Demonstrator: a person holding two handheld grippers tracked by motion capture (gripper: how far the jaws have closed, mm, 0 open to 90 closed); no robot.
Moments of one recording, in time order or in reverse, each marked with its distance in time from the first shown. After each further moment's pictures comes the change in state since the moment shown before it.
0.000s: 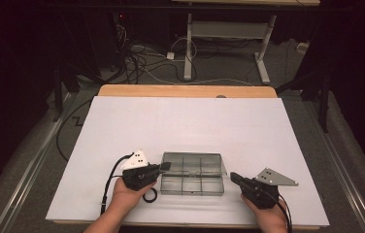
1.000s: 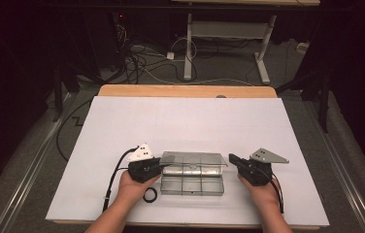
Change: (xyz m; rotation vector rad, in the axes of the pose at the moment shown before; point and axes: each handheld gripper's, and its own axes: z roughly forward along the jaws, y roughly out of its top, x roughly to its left) left arm 0.013 0.011 0.017 -0.025 0.002 -0.017; right arm -0.034 0.025 0.040 -0.005 -0.059 -0.002
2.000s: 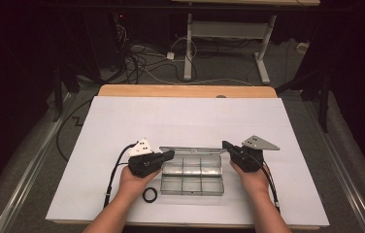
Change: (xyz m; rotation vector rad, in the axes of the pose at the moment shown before) left arm 0.011 0.006 0.003 -0.019 0.014 -0.012; right arm -0.001 0.026 0.030 -0.052 -0.011 -0.008
